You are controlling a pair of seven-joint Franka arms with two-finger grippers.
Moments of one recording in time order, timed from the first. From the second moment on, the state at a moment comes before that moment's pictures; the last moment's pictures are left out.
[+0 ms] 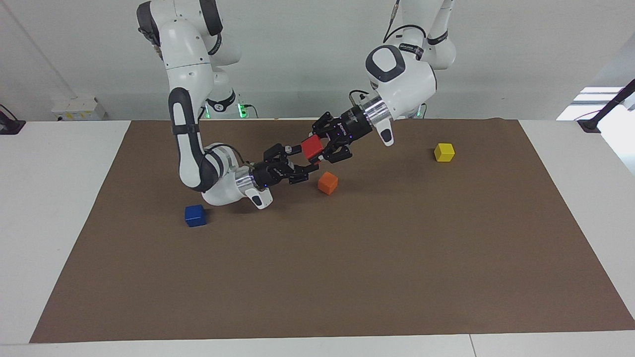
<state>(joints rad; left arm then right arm) -0.38 0.01 -0.25 -2.03 -1.36 2.50 -1.49 0.12 0.49 0.09 -2.03 1.95 1.30 -0.94</state>
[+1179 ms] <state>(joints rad) -0.39 -0.01 -0.25 -2.09 -1.36 2.48 -1.42 0.13 0.48 0.09 -2.03 1.95 1.34 -0.95</state>
